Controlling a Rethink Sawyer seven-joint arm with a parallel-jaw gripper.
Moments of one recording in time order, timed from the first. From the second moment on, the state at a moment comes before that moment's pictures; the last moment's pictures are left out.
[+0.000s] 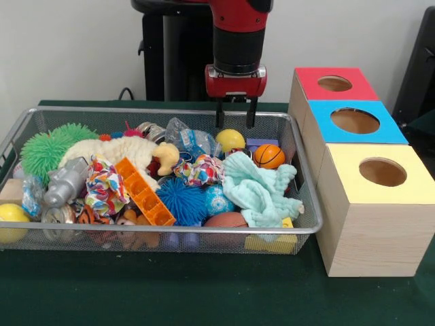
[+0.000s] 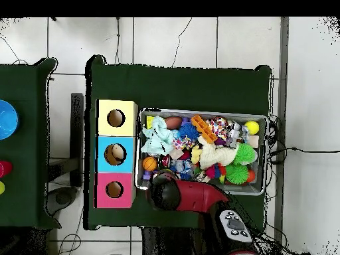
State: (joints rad) arm -0.30 -0.63 0.04 2.00 -0.15 0.18 1.57
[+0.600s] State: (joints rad) arm -0.29 -0.61 0.04 1.93 -0.15 0.28 1.57
